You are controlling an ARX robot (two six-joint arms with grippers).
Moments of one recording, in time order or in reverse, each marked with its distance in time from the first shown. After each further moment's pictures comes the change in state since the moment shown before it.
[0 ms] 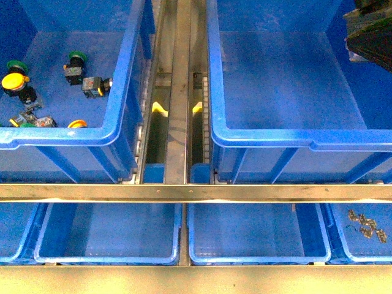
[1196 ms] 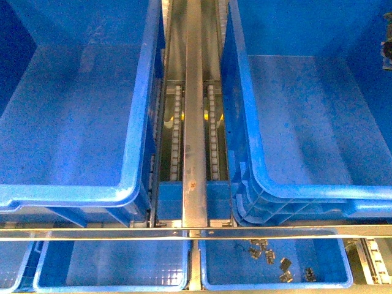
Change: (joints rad) left arm 0.121 -0.677 -0.111 -0.533 0.121 0.014; right arm 0.042 -0.206 -0.137 -0.012 0.092 0.109
